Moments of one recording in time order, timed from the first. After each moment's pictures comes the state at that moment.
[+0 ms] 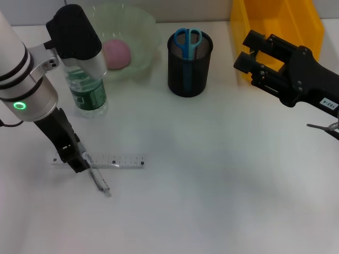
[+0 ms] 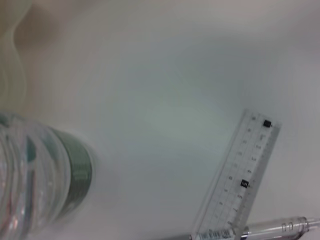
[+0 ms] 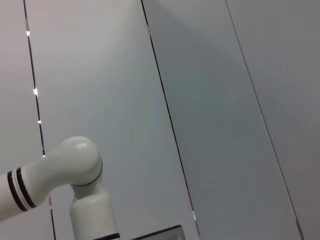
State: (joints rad) left arm -0.73 -2.07 1.38 1.20 2.77 1.72 -2.26; right arm 0.46 2.08 -0.82 -0.40 -1.39 -1.75 1.08
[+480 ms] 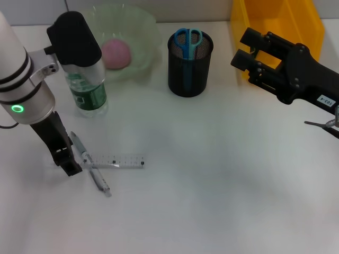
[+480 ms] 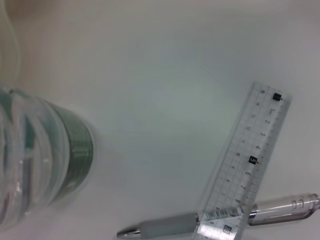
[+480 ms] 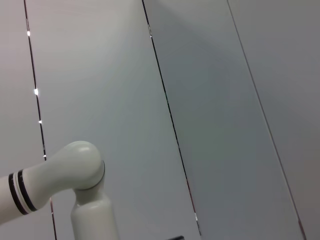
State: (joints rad) left arm -0.74 -2.08 1.39 1.17 2.81 1.71 -2.25; right arm 0.47 2.08 -0.82 -0.40 -1.39 -1.75 1.08
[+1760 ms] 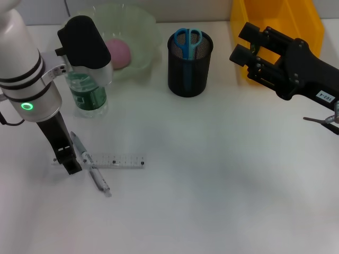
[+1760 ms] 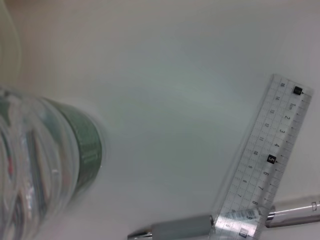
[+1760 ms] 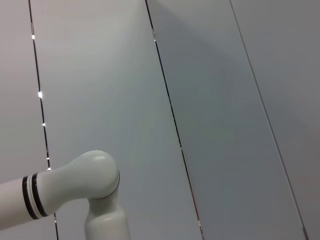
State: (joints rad) left arm -0.82 -2.08 1.40 1.03 2.84 1.66 -2.25; right arm 0.49 2.08 -0.82 -0.40 -1.38 -1.75 1.08
